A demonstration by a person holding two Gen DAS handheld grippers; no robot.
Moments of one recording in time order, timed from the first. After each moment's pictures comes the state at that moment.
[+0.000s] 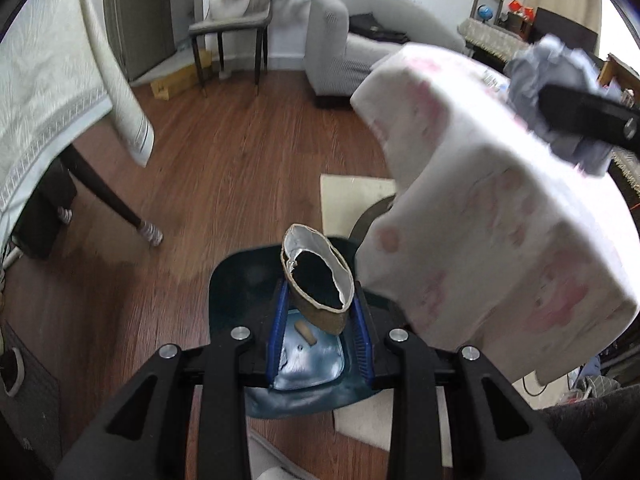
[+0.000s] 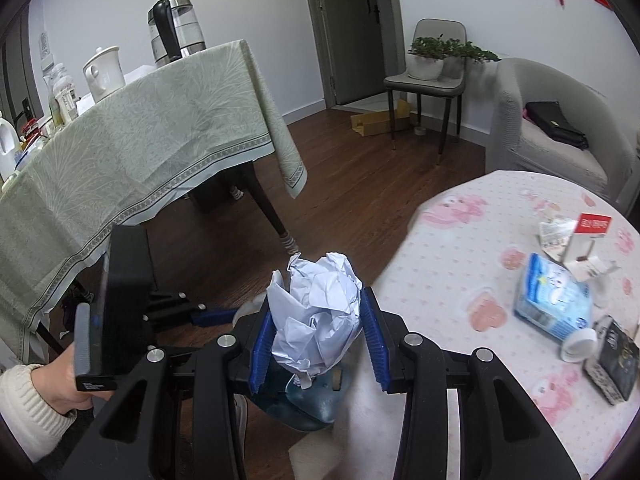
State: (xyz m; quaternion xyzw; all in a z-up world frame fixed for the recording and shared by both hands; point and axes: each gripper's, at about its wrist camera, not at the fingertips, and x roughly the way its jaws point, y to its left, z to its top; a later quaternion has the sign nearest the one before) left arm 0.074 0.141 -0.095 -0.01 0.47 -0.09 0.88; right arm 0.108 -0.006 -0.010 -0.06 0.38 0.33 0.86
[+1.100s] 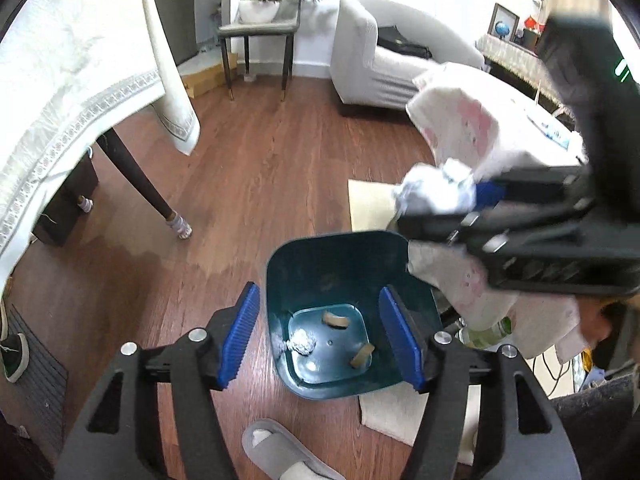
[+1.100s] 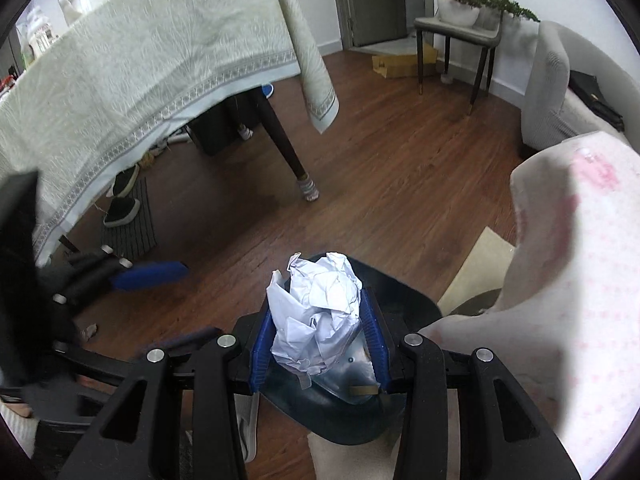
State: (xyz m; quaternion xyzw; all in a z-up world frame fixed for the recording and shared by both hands) left arm 0.047 0.206 -0.080 -0.02 0.44 -0.06 0.90; right arm 0.131 0.096 -0.096 -0.11 0.47 0.34 0.81
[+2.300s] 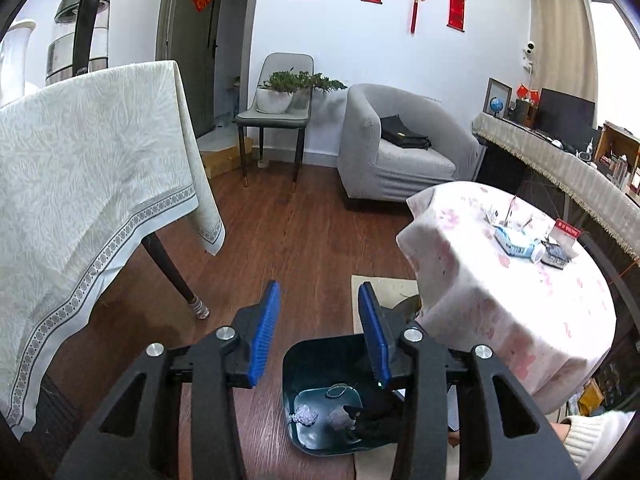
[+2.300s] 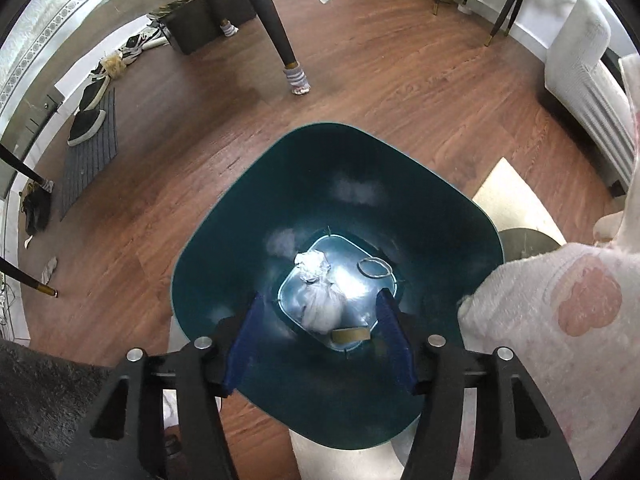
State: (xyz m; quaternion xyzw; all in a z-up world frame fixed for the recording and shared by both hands) left arm 0.031 0.218 0.028 -0.04 0.30 -0.05 0.95; right arm 0.133 0.125 -0.219 -0.20 0.57 0.30 0.74
